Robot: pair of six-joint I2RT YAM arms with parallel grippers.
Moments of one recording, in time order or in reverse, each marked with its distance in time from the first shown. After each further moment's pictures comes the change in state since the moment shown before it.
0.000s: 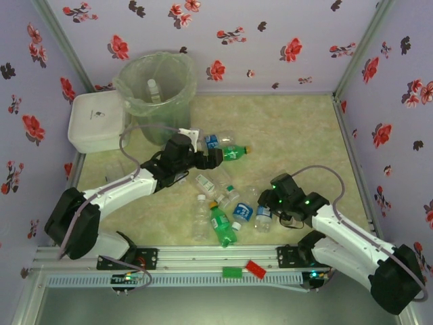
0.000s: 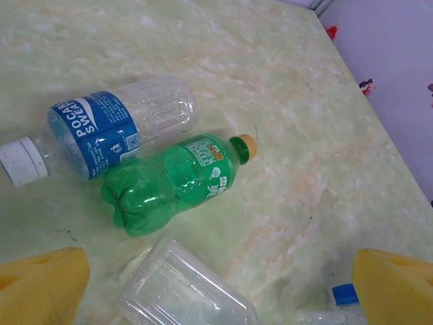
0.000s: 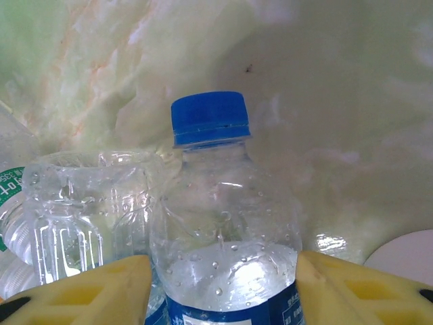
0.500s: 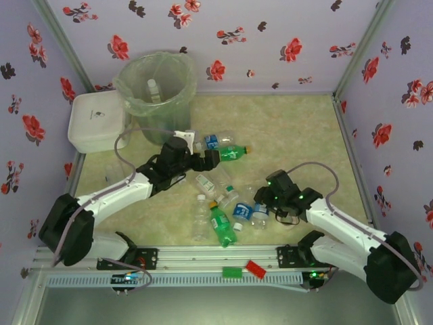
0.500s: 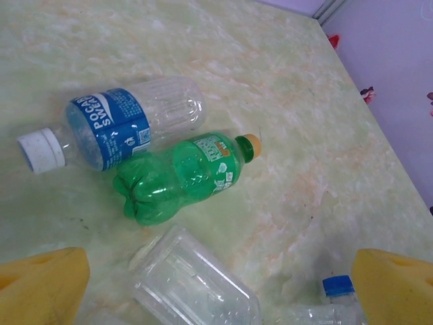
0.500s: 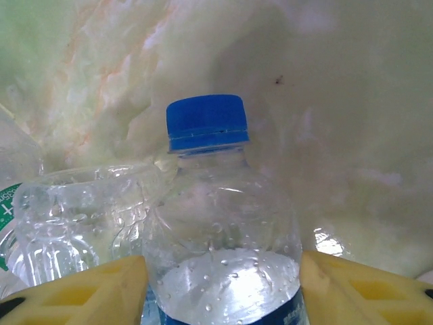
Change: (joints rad) left arm 0.008 -0.072 -0.058 0.004 -0.018 -0.025; right arm 0.008 0.121 0.026 0.078 -0.001 -0.003
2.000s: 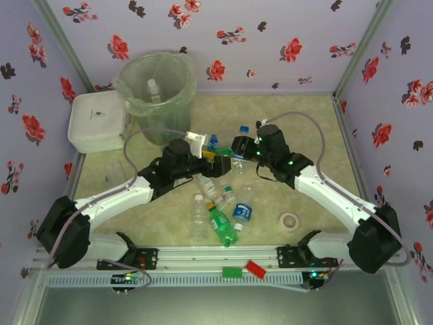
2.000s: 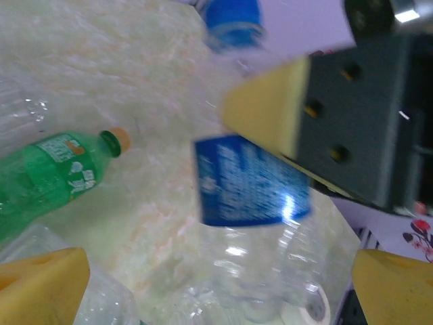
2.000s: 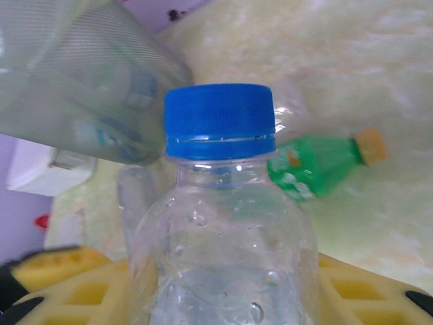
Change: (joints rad) left arm -0.088 -0.026 0.010 0.110 0.228 -0.001; right arm -0.018 0.285 0.467 0.369 -0.034 -0.287
